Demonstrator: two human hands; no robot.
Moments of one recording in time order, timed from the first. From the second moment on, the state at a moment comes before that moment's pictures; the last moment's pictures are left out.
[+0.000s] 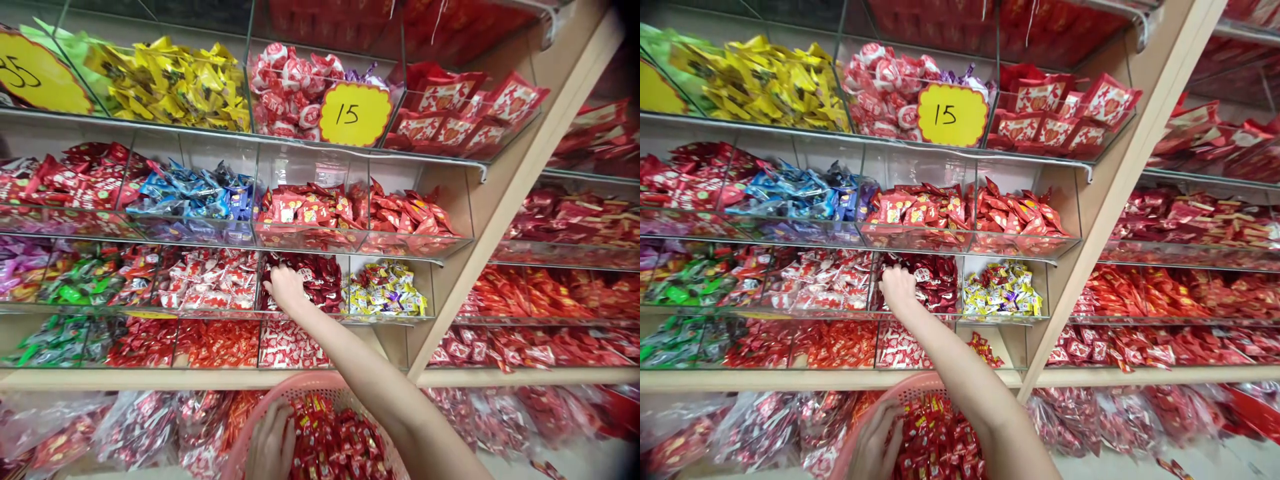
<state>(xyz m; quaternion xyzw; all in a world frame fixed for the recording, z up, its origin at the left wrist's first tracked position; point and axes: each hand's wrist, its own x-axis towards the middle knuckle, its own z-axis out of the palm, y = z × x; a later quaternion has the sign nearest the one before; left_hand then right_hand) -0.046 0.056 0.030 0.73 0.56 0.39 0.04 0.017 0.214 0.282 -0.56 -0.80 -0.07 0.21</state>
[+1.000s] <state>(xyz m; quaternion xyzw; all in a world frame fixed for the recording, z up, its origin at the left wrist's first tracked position) -0.048 0.066 0.160 0.04 0.36 0.64 0.68 0.076 0.095 0.259 -0.32 -0.94 -0.08 0.10</state>
